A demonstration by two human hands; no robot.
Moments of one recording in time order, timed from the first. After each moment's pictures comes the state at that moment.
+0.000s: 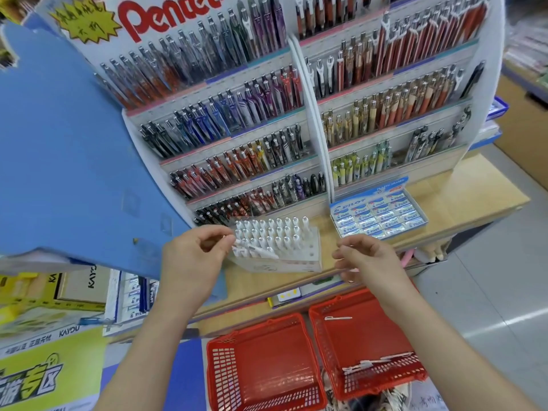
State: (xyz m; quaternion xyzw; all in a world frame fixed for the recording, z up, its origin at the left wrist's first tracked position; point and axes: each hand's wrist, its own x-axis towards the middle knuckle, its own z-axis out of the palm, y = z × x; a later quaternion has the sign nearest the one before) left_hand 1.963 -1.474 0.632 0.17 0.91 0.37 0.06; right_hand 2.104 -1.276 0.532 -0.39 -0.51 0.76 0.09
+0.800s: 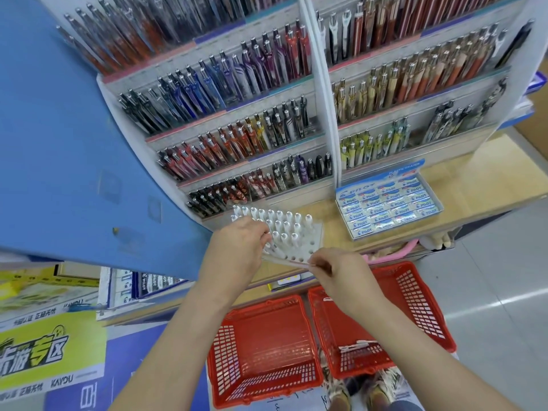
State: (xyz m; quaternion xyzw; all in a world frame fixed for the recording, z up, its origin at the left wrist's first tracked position) left_hand 1.955 -1.444 0.568 0.41 0.90 0.12 0.03; right_hand 2.088 -1.307 0.483 -0.19 -0.88 0.44 0.04
